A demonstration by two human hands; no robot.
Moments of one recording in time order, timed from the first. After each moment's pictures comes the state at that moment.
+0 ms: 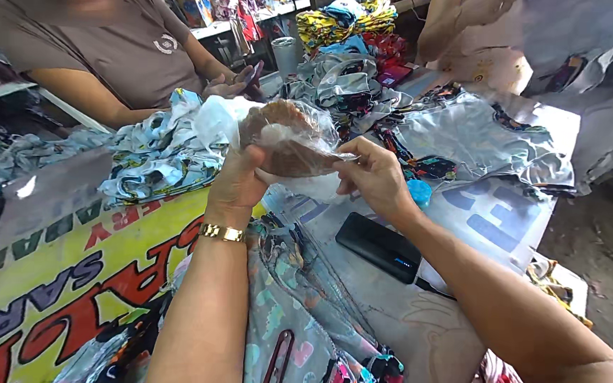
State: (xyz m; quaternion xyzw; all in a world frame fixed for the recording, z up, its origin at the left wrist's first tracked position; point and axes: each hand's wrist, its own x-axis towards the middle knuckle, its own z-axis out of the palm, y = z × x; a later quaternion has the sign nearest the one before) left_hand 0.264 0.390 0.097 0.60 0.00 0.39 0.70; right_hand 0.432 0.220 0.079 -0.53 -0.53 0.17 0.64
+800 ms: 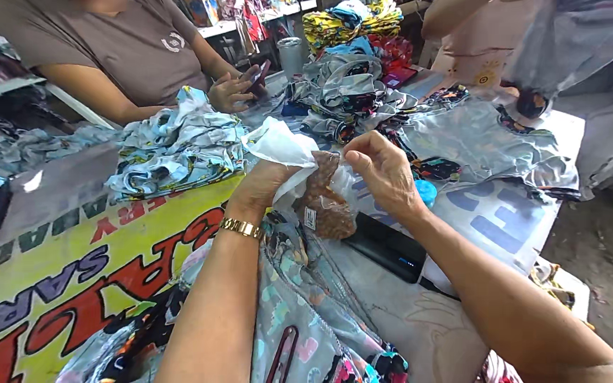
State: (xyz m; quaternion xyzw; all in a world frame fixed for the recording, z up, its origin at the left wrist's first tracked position) left_hand 0.274 0.378 0.092 0.71 0.13 0.31 0.62; right_hand 0.441 0.222 0.076 -0.51 -0.58 0.08 0.63
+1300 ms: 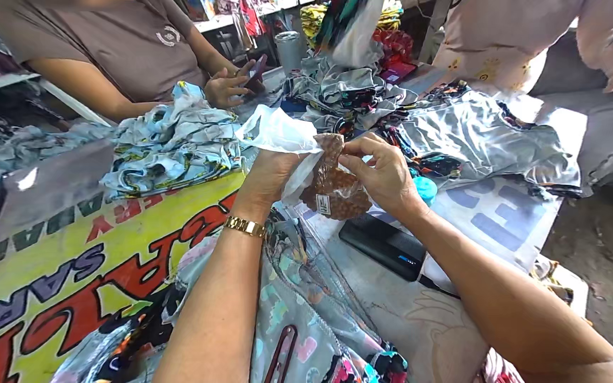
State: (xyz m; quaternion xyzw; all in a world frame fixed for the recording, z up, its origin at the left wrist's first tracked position) left_hand 0.292 0.370 0.093 0.67 0.13 0.39 0.62; right_hand 0.443 0.228 0.074 -0.60 -0.57 0.04 0.57
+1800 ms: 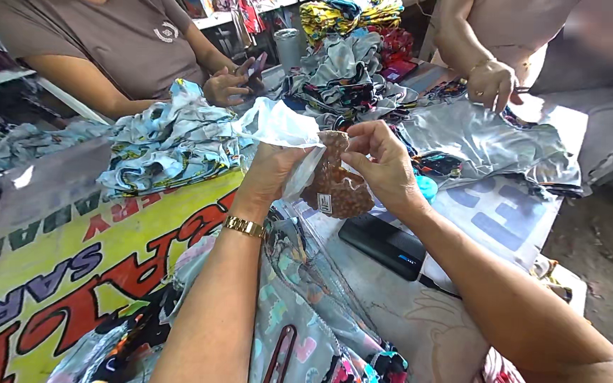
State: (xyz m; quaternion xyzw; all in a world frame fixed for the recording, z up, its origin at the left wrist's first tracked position) left_hand 0.293 0.363 0.099 0.66 0.13 0.39 0.63; right_hand 0.436 0.229 0.070 -0.54 -0.51 0.16 0.65
